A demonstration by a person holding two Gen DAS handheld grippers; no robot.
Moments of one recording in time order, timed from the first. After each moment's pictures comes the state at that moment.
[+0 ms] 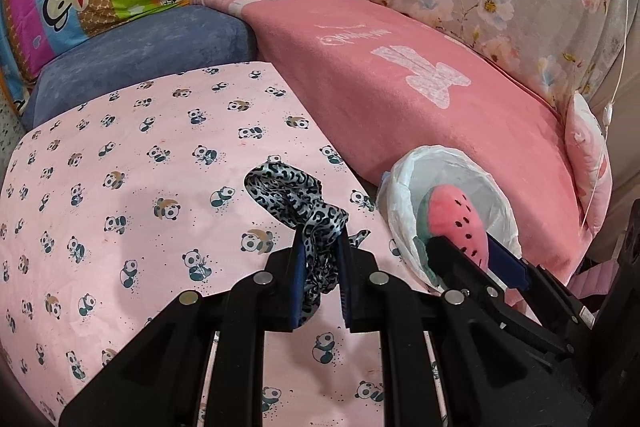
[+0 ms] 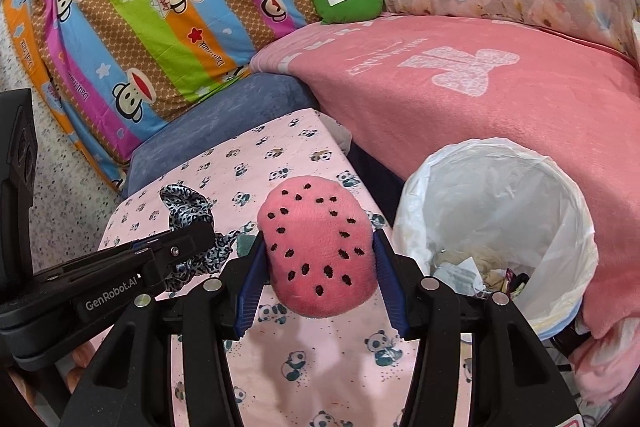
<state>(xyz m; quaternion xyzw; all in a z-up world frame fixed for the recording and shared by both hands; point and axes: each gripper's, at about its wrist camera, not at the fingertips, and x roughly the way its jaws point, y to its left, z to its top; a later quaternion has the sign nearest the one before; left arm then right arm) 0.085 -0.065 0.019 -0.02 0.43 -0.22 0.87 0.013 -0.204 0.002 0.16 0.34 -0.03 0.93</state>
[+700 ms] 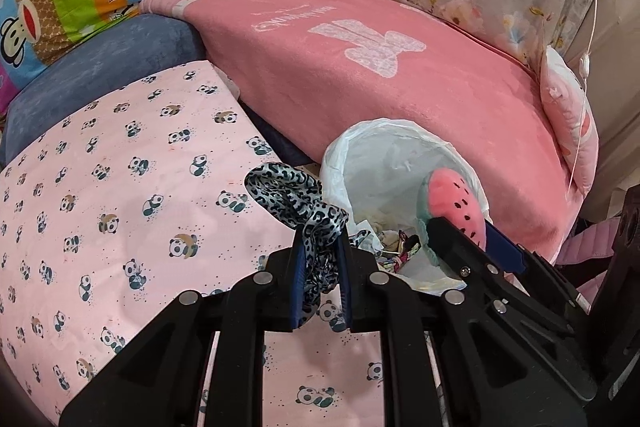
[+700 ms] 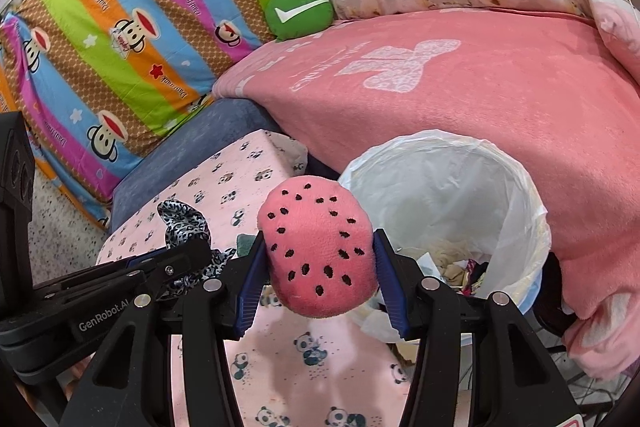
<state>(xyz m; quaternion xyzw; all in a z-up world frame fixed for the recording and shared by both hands) 0.069 -0.145 0.019 0.03 0.44 -0.27 0.85 -0.018 -0.276 -0.008 0.22 0.32 -0.09 0.92</state>
